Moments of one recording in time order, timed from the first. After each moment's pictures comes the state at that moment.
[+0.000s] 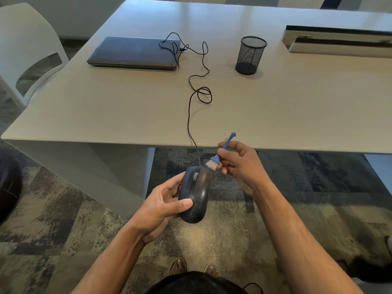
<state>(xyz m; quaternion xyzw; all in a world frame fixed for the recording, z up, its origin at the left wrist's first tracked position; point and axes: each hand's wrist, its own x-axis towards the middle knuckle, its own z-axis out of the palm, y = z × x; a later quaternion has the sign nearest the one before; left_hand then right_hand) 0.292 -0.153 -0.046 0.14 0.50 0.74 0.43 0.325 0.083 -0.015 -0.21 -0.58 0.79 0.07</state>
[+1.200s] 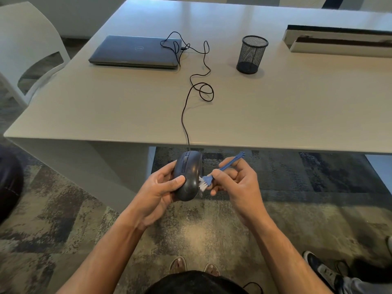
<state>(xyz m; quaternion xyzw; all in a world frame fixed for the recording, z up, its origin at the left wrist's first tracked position) 0.272 -0.146 -0.035 0.08 0.48 0.78 0.40 0.372 0.039 -0.022 -0.13 -0.61 0.77 0.17</state>
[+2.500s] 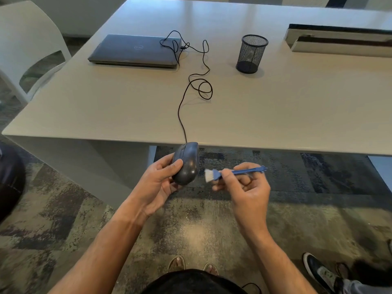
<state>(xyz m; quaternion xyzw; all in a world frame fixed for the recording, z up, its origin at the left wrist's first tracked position) 0.260 -0.126 -0.029 0.03 0.50 0.78 0.37 0.392 0.033 -0.019 -0.19 -0.60 0.72 0.28</state>
